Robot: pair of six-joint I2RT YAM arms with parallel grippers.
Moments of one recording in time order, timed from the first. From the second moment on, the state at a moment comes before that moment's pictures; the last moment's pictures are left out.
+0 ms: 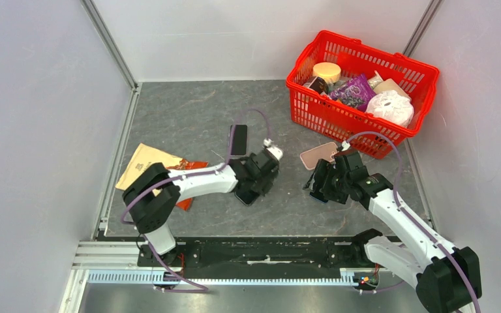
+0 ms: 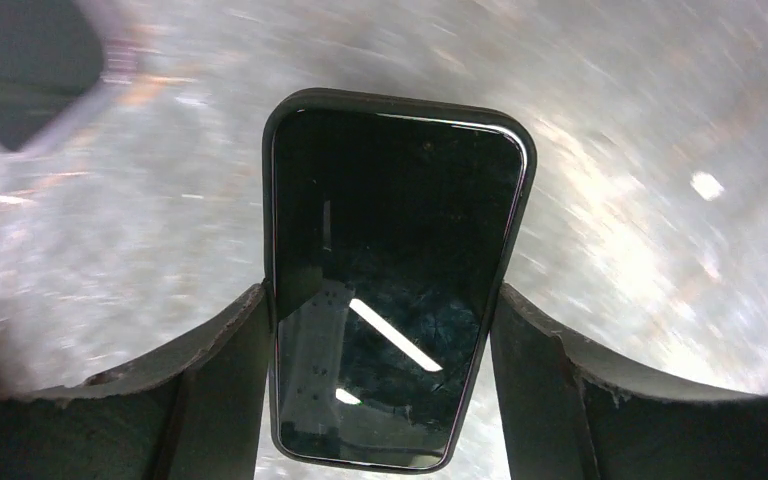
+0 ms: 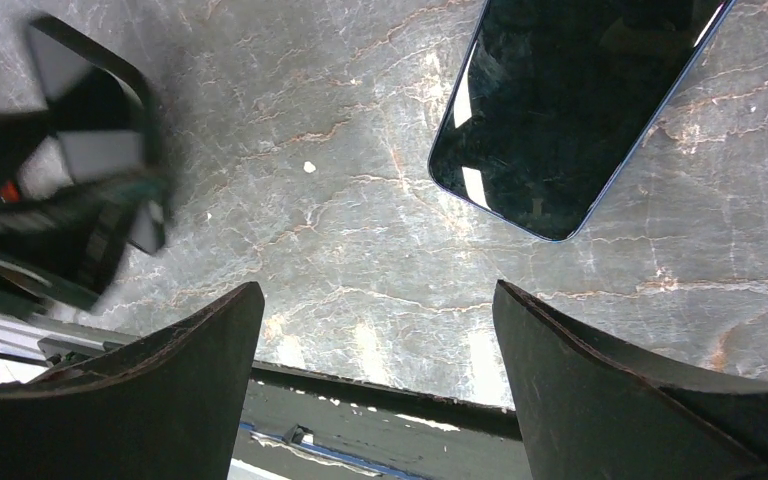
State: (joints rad) left arm -1.00 1.71 1.04 -0.36 -0.28 -0.25; right arm 0.38 0.94 0.62 -0.63 -0.13 0.74
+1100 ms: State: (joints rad) left arm -0.38 2.03 1.47 -0.43 -0.32 -0.28; right arm 0.38 1.00 0.62 -0.63 -0.09 0.72
